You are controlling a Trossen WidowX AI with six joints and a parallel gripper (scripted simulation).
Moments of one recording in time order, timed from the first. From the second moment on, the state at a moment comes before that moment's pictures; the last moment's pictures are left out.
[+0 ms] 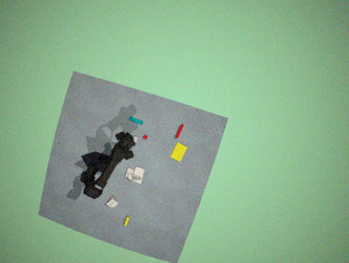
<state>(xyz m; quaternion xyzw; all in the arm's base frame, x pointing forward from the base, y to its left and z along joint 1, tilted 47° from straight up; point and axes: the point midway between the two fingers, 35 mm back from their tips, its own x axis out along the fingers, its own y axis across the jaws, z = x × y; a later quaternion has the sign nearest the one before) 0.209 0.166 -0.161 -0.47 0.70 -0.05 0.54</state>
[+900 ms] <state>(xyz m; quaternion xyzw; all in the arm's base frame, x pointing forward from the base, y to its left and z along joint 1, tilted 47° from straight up) 0.213 0.152 -0.178 -0.47 0.70 -0.05 0.54</state>
